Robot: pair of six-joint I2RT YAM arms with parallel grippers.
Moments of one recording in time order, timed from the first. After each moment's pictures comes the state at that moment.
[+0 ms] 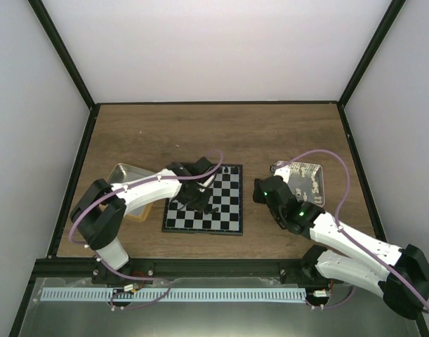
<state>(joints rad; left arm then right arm) -0.81 1.68 1.10 -0.78 0.02 -0.35 0.78 0.93 0.54 -0.24 0.46 0.74</state>
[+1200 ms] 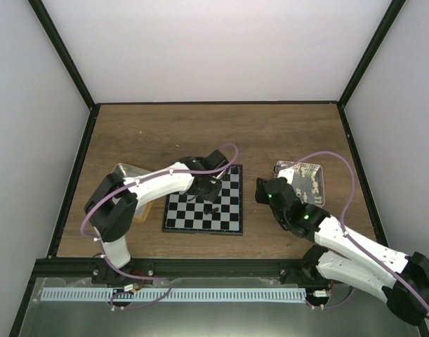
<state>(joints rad) -0.85 1.78 1.26 -0.80 -0.10 -0.29 0.78 0.87 0.53 -0.25 0.47 0.74</state>
